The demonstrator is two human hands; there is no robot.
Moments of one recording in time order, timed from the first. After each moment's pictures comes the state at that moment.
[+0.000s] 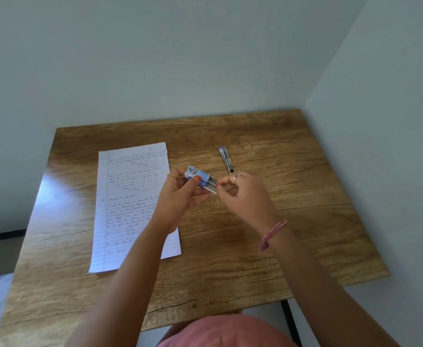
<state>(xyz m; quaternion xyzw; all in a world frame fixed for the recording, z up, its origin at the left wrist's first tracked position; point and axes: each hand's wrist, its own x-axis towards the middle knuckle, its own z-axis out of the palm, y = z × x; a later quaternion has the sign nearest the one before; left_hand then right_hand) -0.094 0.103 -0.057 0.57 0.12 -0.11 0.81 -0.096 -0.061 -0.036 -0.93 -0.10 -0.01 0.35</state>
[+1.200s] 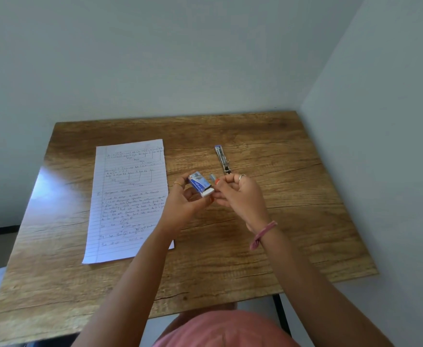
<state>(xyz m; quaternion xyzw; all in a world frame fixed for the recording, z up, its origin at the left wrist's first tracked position) -0.115 0.087 -0.083 0.68 0.06 -0.09 0.73 -0.109 -0.062 -0.041 -0.73 0.09 0.10 0.67</state>
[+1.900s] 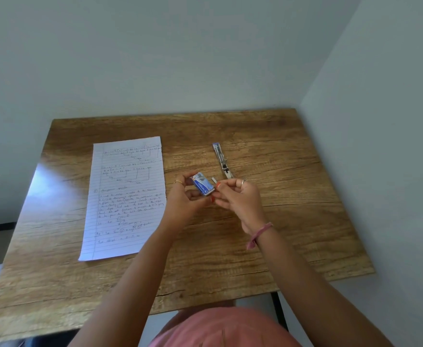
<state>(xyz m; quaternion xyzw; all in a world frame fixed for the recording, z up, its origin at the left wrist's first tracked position) -0.111 0.076 -0.090 0.72 0.06 -0.05 0.69 -0.109 -0.068 -0.065 -0.66 0.16 0.10 0.73</state>
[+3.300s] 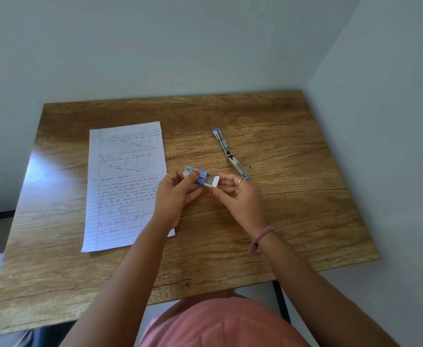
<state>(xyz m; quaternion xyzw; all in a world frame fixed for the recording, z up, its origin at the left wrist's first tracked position) -0.113 0.092 -0.094 0.53 0.20 -0.08 0.82 -0.128 -0.063 -0.076 -0.85 0.03 0.03 0.52</state>
